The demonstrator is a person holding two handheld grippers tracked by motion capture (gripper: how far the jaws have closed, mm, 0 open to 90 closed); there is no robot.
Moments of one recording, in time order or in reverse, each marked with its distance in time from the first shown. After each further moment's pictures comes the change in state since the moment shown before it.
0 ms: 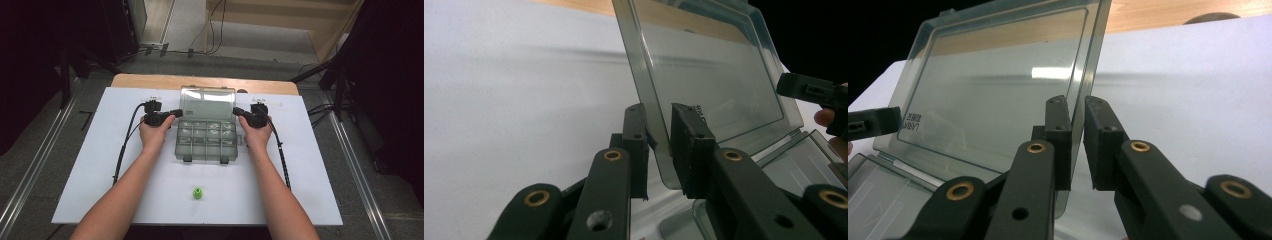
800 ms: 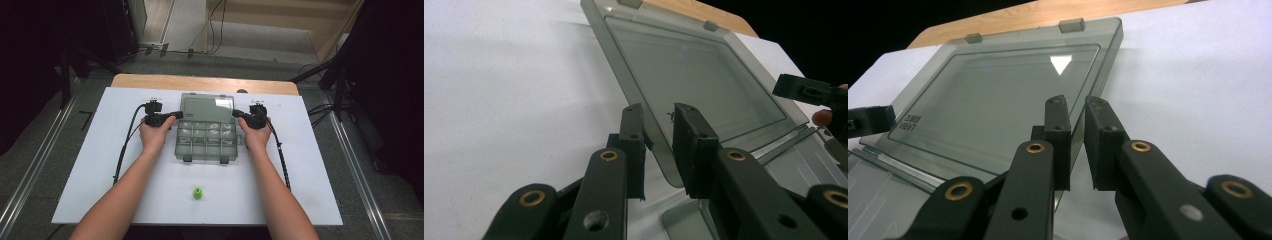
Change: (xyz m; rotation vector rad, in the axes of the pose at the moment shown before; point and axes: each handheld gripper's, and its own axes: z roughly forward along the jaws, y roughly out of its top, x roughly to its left) left arm 0.000 -0.001 0.002 0.041 0.019 -0.024; right arm -0.003 -0.004 0.006 0.032 -0.014 0.004
